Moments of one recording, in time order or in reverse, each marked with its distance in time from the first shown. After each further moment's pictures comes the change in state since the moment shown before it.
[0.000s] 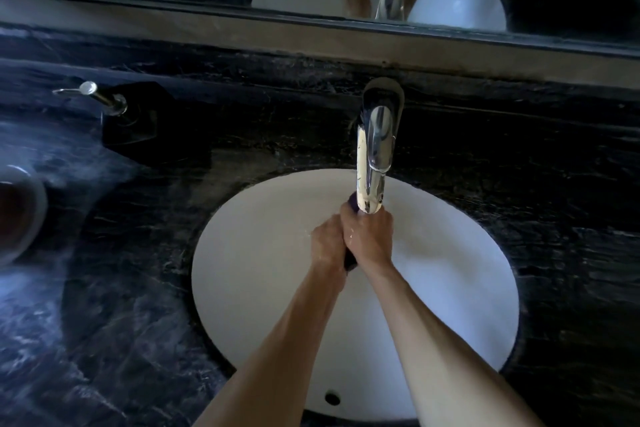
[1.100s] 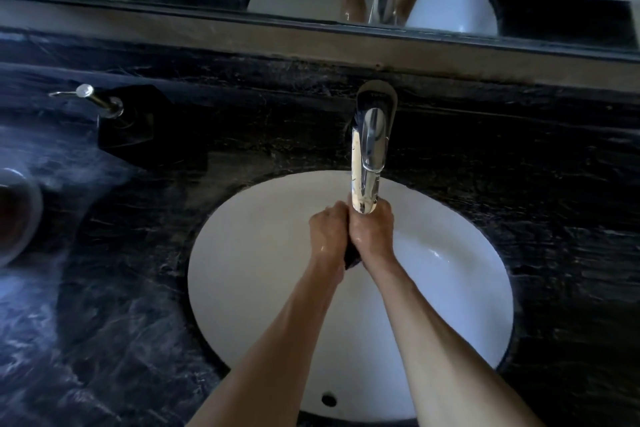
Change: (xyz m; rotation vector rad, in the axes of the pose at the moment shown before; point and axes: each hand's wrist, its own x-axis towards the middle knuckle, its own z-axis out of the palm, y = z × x) left_hand -0.015 0.025 0.015 0.114 0.079 0.043; right_hand 0.000 -0.012 -0.014 0.203 -0.010 0.048
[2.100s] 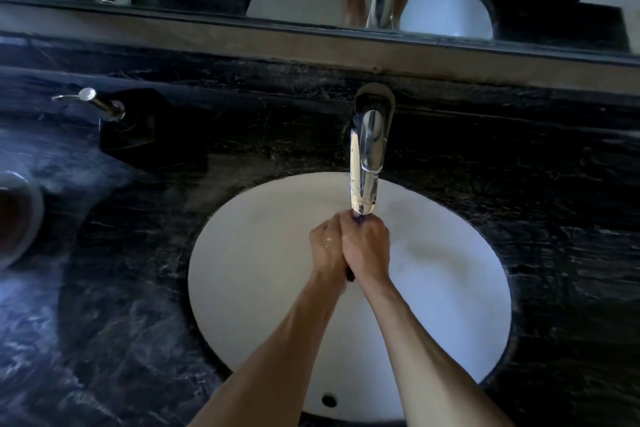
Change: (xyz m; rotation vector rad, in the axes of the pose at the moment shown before) left_hand -0.004 -0.021 -0.006 -0.145 -0.025 0.012; right_hand -0.017 0.017 0.001 -0.196 0.014 -0.013
